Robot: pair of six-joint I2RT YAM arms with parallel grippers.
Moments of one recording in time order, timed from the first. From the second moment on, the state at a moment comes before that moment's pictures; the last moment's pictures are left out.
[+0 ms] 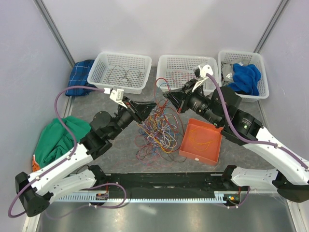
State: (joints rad) left arm -0.83 0.86 0.75 0.30 -0.05 -0.57; right arm 0.95 1.09 1.40 -0.30 0.13 0.36
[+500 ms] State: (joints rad) left arm -0.77 0.86 0.81 -0.17 -0.44 -0.64; right arm 0.95 1.01 1.37 -0.30 0.19 0.33
